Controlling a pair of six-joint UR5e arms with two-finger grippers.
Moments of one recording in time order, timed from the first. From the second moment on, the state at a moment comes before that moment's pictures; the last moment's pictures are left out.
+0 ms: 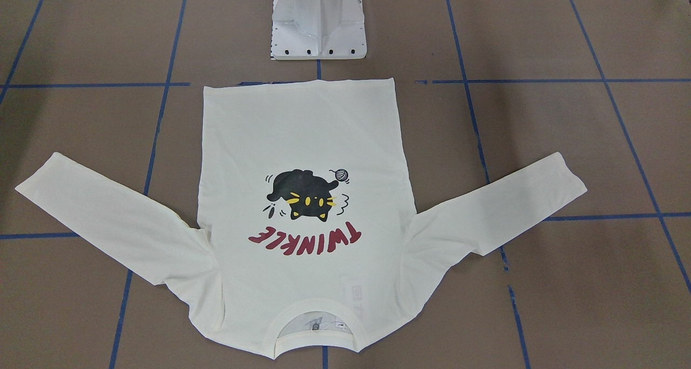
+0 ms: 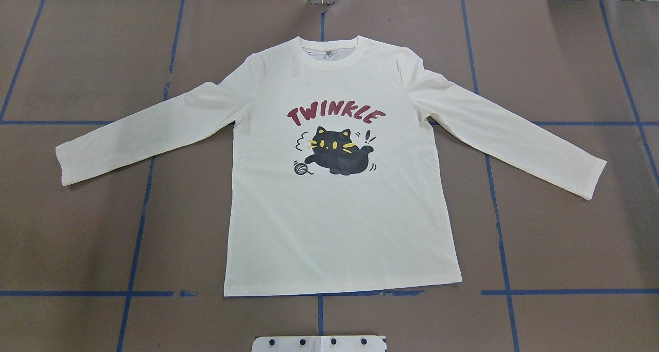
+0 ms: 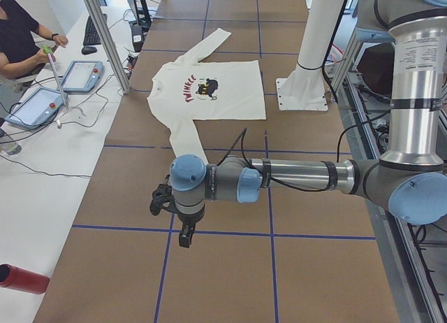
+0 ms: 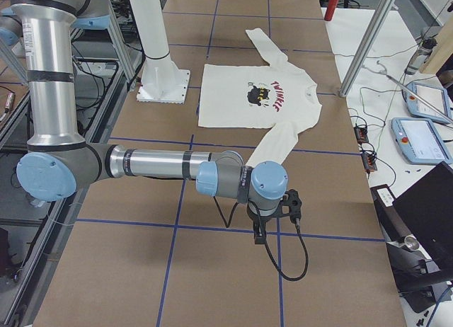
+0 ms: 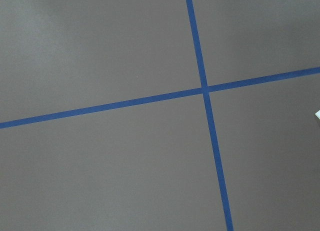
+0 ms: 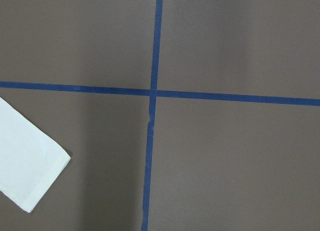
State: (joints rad) left arm -1.63 -1.53 -1.64 -1.60 -2.31 0.17; right arm 1.65 -1.55 1.57 -1.66 2.39 -0.16
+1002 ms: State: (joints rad) left arm -1.61 -1.55 -1.68 -1.81 -2.38 0.15; right arm 1.57 -1.53 1.59 -1.49 2.44 -0.01
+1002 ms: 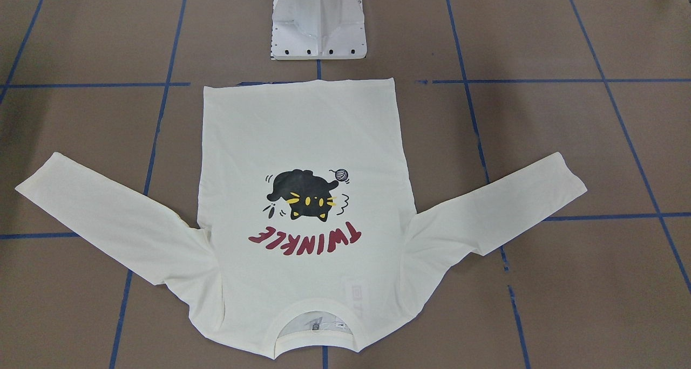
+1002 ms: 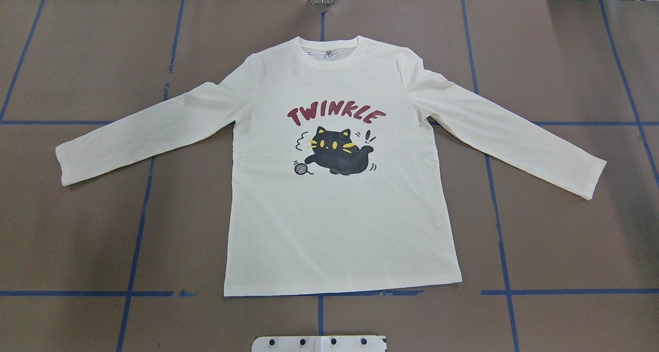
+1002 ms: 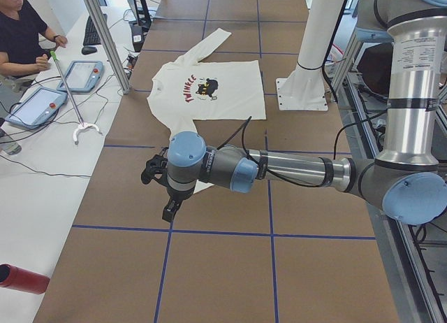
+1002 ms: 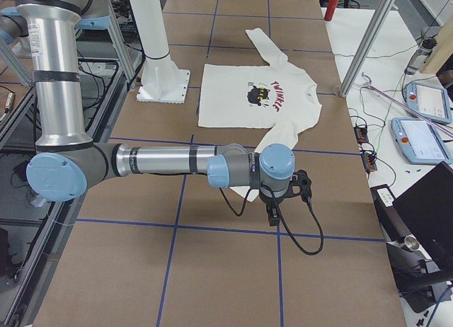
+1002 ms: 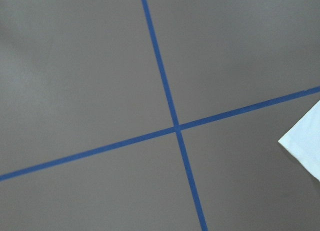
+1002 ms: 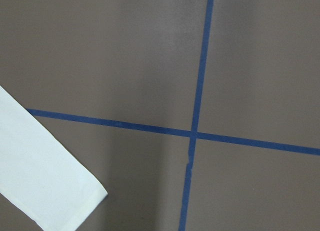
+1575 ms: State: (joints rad) left arm -1.56 -1.57 -1.63 -1.89 -2.45 0.07; right arm 1.23 -1.66 1.64 -0.96 2.36 0.60
